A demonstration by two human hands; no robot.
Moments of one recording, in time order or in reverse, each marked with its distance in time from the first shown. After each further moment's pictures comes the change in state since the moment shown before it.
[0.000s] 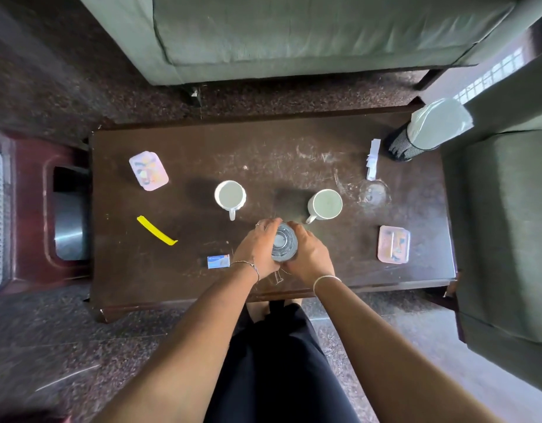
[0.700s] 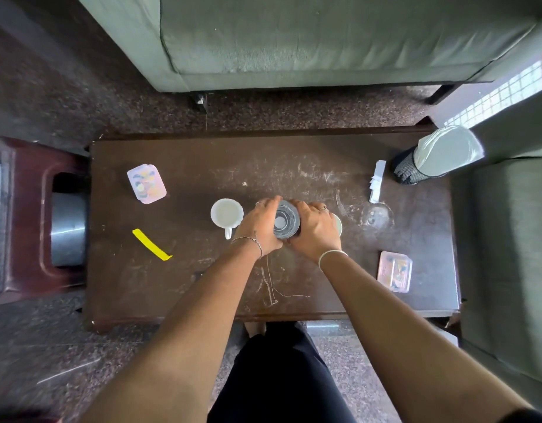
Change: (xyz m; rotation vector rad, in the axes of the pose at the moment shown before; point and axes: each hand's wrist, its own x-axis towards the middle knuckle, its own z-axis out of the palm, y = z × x) left_hand 0.072 0.019 -0.049 -0.035 0.075 -0.052; right_hand 0.085 -0.012 -0.054 -0.278 0.082 -0.194
